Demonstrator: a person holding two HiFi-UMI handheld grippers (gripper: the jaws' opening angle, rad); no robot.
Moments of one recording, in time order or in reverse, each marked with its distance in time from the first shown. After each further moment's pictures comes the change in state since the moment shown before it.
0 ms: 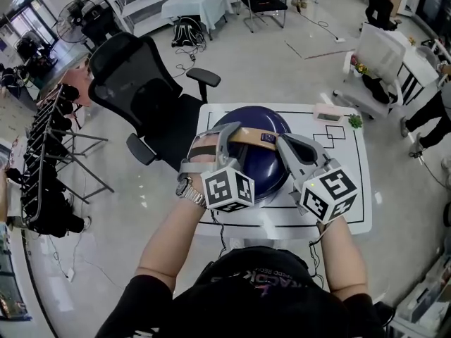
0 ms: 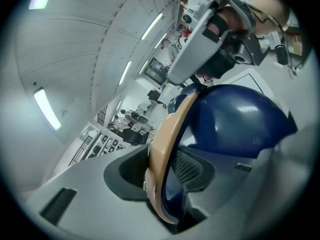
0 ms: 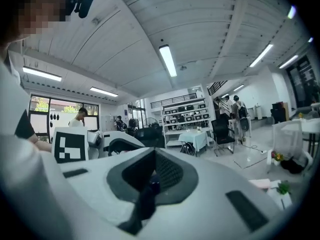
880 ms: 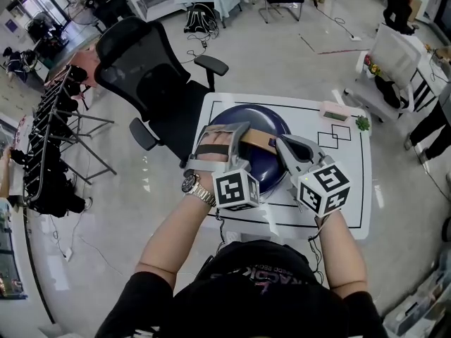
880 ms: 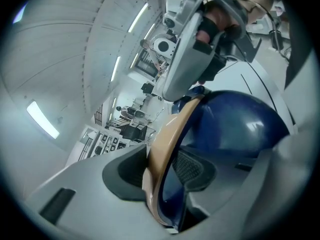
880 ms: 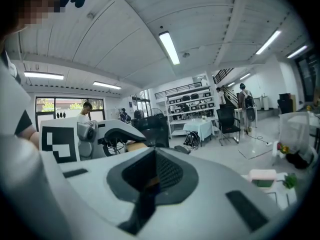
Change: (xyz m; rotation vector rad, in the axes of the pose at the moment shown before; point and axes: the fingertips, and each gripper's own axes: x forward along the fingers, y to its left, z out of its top) left arm 0.022 -0.040 0.006 0.114 0.098 -0.011; right arm 0.012 -0.025 -0.053 0.018 0.119 0.080
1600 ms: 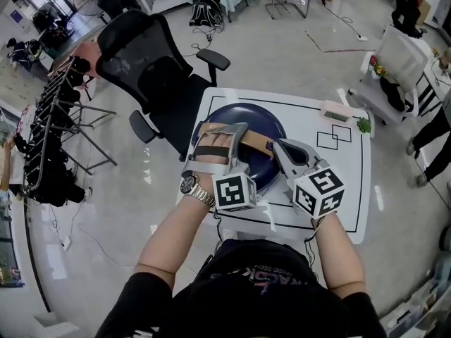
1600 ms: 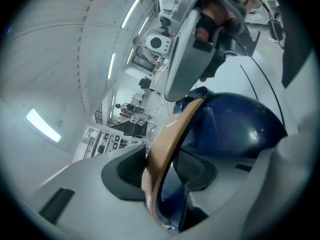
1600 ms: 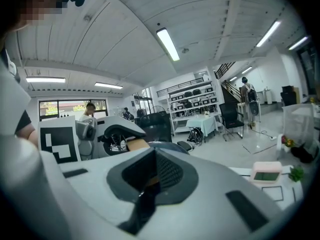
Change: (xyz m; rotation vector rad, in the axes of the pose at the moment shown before) left arm 0.008 -0.017 0.002 0.053 0.070 0.007; right arm -0.002 -0.010 -0.024 0.034 0.027 0.048
